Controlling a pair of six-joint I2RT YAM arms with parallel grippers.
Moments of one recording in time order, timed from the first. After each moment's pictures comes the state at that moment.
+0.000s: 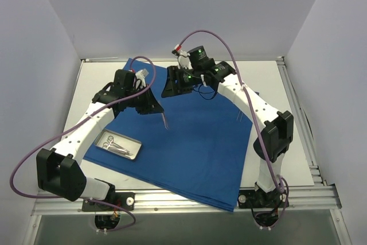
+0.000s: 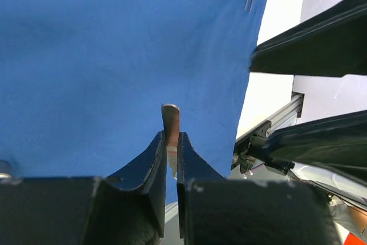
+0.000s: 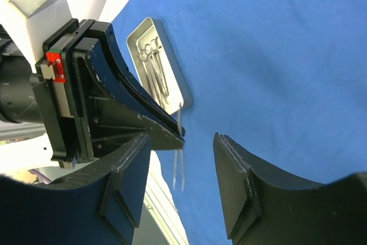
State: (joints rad) left arm -0.37 1.41 1.23 -0.63 0.45 -0.64; right arm 0.62 1.86 1.85 -0.68 -0.53 0.40
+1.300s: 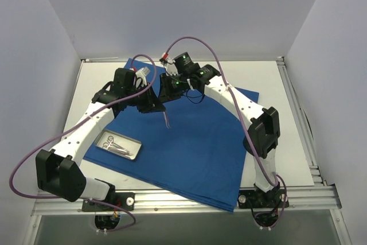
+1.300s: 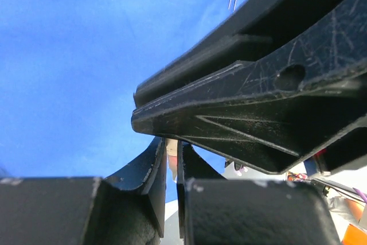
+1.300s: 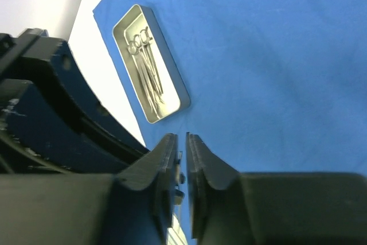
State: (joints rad) left arm -0.38 1.40 1.25 -0.60 0.48 -0.64; right arm 0.71 1.99 1.93 -0.72 -0.46 0.41
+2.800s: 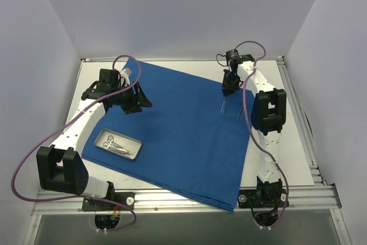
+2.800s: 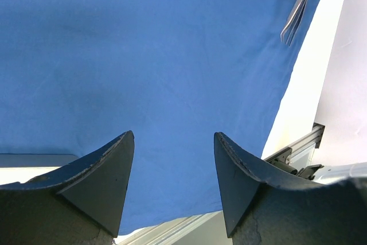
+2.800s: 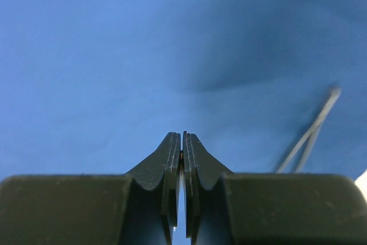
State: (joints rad) left arm -0.18 1.44 1.22 -0.66 0.44 -0.53; right arm 0.21 2.26 2.00 -1.00 0.02 0.43
